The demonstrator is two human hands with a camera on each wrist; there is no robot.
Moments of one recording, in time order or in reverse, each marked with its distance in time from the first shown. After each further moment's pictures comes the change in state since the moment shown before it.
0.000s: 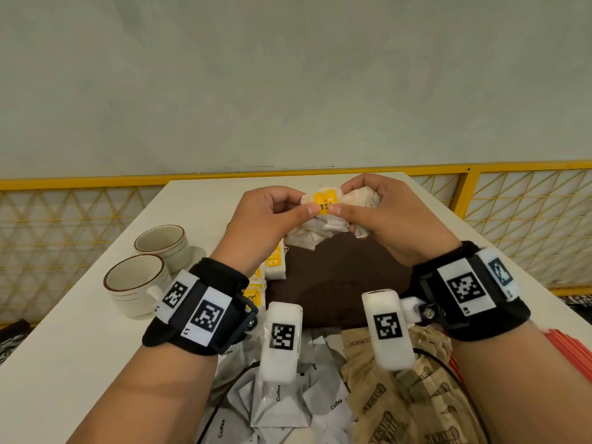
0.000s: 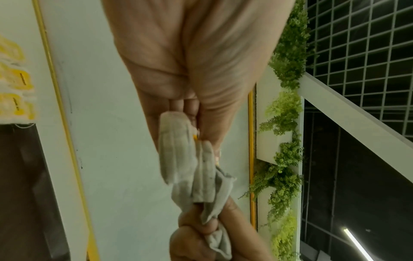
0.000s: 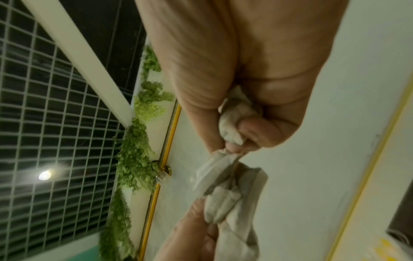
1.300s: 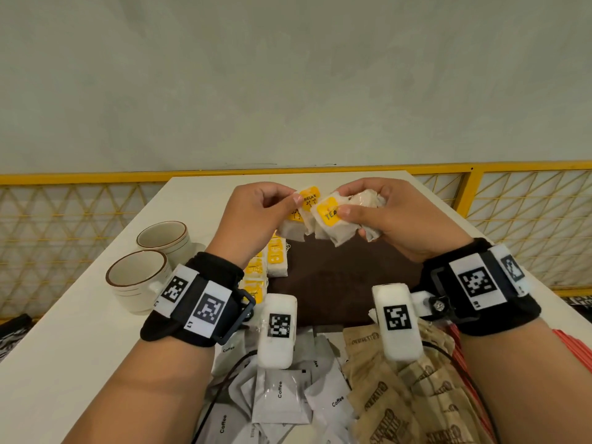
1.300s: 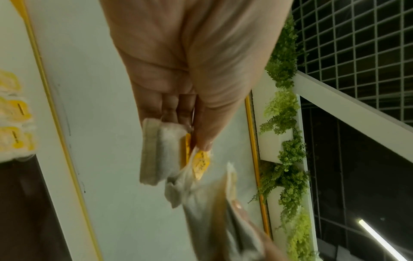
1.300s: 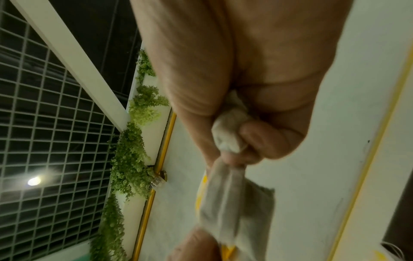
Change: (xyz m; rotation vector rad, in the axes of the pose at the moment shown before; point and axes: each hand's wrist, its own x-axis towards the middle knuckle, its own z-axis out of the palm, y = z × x) left_hand 0.006 -0.005 -0.012 0.170 0.127 0.033; right_hand -0.001 -0.001 -0.008 0.030 -0.100 0.009
